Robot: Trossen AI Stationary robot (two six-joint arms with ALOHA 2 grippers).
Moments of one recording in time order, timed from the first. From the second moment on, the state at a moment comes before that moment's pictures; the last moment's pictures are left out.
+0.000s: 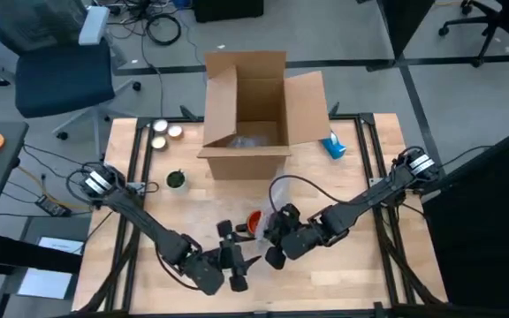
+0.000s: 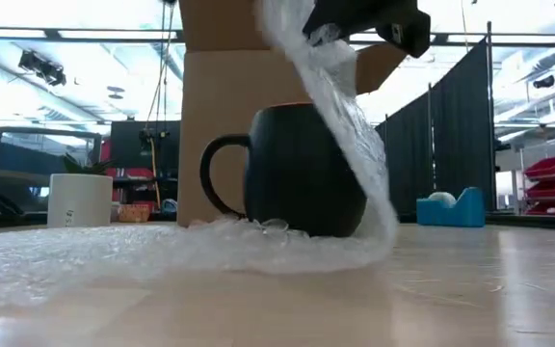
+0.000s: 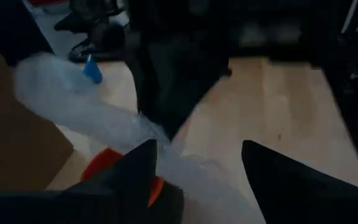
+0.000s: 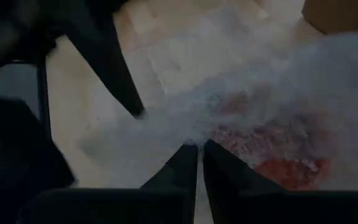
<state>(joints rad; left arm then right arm) -0.67 1.80 1.24 -0.04 -0.90 -0.37 0.50 1.71 1.29 -0.35 0.52 0.80</state>
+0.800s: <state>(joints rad) -0.64 1.82 1.24 -0.10 -0.95 -0.29 0.57 1.66 1.29 -0.23 0.48 0.77</state>
